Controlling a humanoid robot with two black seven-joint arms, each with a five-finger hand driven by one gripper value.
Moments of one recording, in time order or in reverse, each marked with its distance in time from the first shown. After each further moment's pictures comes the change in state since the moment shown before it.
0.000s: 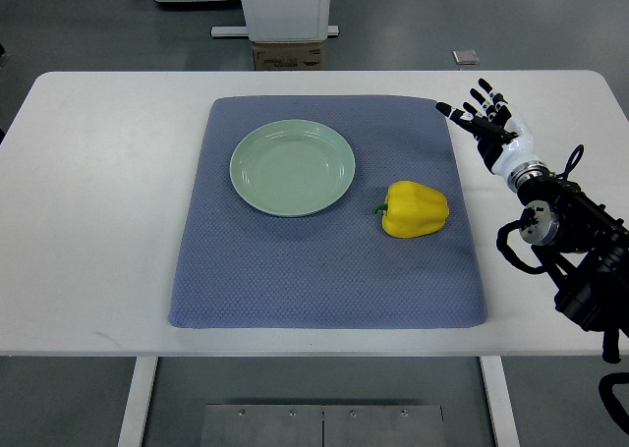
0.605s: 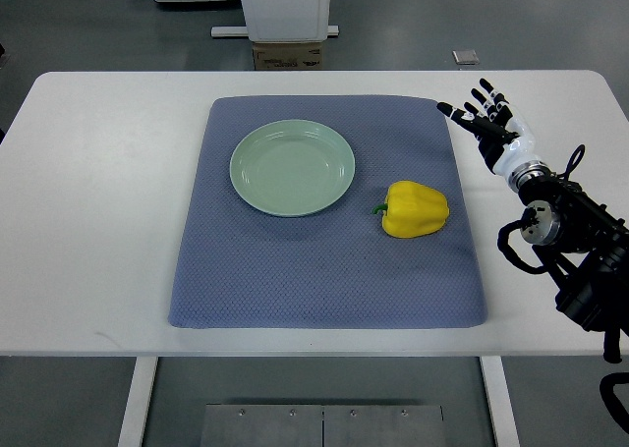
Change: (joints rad) left arm 0.000 0.000 0.001 -0.001 0.003 -0.001 -0.001; right arm 0.000 -0.005 0.000 0.000 0.001 0.000 0.000
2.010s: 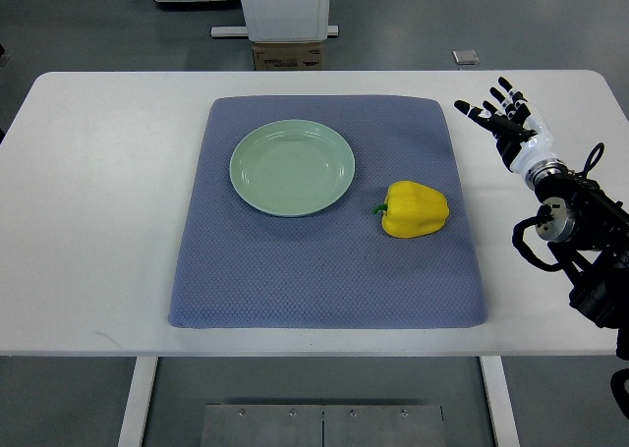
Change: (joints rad) left arm 0.000 0.000 -0.001 0.001 -0.003 0.000 0.000; right arm 0.011 -0.027 0.001 -0.029 0.000 0.000 -0.002
